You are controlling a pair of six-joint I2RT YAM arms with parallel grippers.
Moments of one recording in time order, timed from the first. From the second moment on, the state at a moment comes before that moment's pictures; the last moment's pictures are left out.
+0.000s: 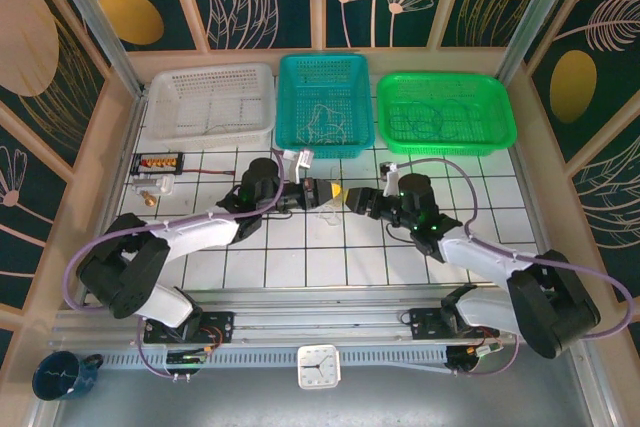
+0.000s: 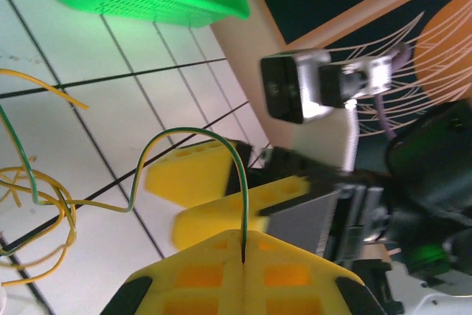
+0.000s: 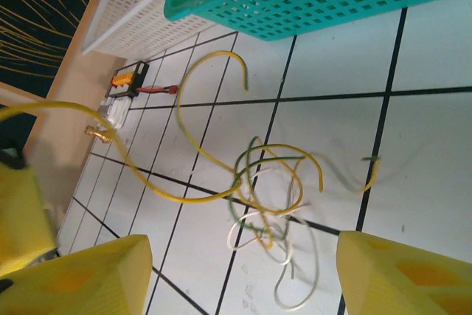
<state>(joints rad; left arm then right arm) -0.70 1.49 0.70 0.55 0.58 -0.88 0.56 1.20 0.42 0.36 -0.33 0.69</state>
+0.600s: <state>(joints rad) -0.70 1.41 0.74 0.54 0.59 -0.98 0.60 1.58 0.42 0.83 -0.29 0.77</state>
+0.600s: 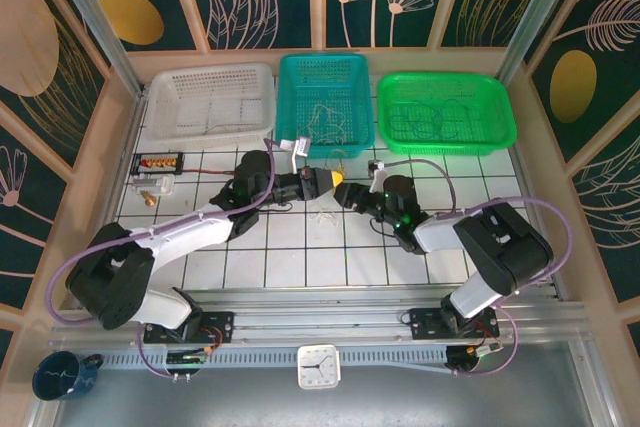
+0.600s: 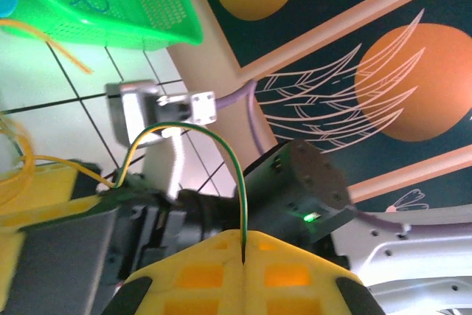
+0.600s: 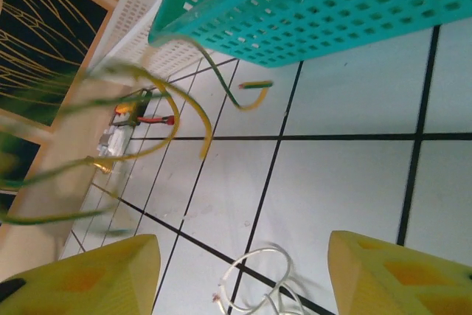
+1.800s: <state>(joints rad) -0.70 1.36 0.75 0.55 0.54 -1.02 0.72 1.18 0.39 0.57 -0.17 0.58</state>
